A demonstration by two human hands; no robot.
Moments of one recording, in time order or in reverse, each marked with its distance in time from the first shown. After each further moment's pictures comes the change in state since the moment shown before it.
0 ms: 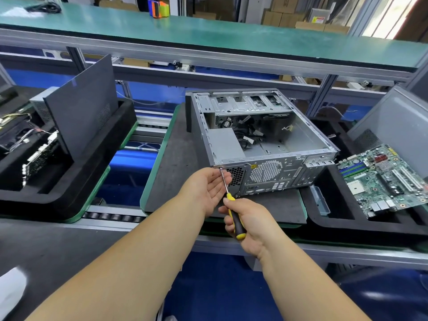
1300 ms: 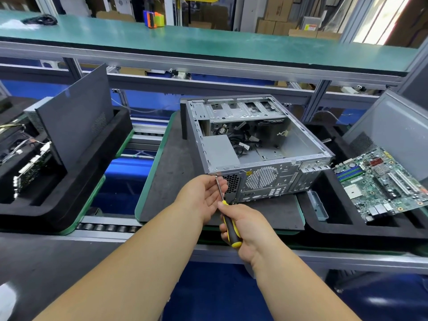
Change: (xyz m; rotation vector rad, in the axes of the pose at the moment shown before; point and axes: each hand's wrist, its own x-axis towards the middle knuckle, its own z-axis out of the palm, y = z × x) left_hand 0.001 -0.001 0.007 0.057 0.032 0.014; right_hand 0.002 -0.003 0.001 -0.037 0.029 -0.027
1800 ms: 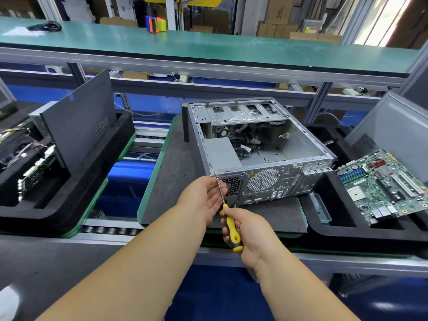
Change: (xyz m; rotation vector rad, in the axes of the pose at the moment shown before) left_hand -0.001 0.000 0.001 0.007 0.054 0.003; right_hand 0.000 0.003 -0.003 0.043 0.009 0.055
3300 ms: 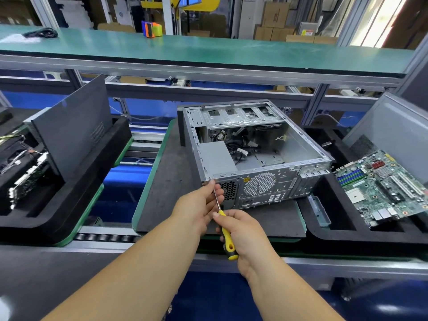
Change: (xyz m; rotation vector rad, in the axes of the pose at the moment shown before) left_hand 0.010 -0.010 -0.005 0.052 -0.047 0.104; right_hand 0.005 0.006 -0.002 -0.223 0.043 -0.211
